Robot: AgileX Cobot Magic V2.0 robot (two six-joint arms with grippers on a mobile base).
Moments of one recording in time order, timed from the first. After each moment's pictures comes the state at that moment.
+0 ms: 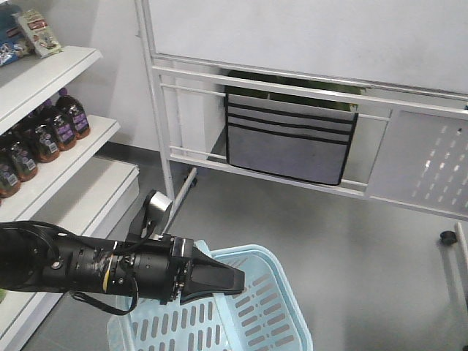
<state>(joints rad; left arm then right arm) -0.37 1.73 -0.73 1.39 -1.15 -2.04 0.04 -0.01 0.03 -0.09 0.14 0.10</state>
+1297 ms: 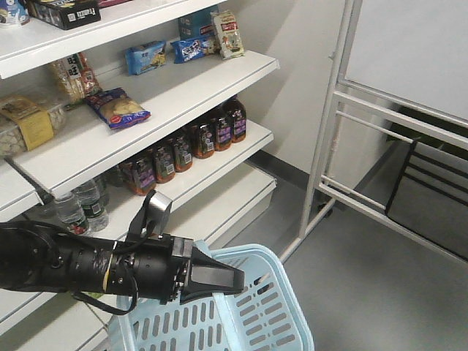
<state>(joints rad) -0.37 1.73 -0.73 1.39 -1.15 -2.04 0.04 -0.01 0.03 -0.09 0.14 0.10</state>
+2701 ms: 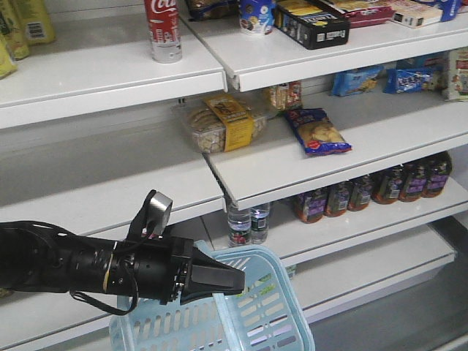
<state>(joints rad) -0.37 1.73 -0.73 1.39 -1.15 -2.04 0.04 -0.01 0.03 -0.09 0.14 0.10</state>
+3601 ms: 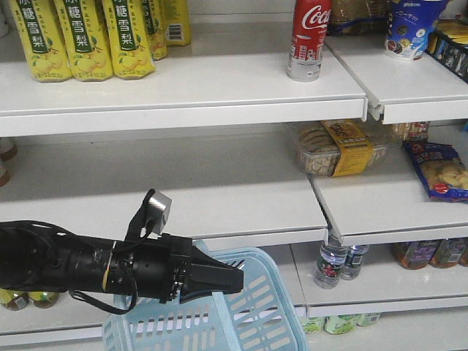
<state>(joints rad) -0.37 1.73 -0.73 1.39 -1.15 -2.04 0.04 -0.01 0.03 -0.09 0.14 0.10</state>
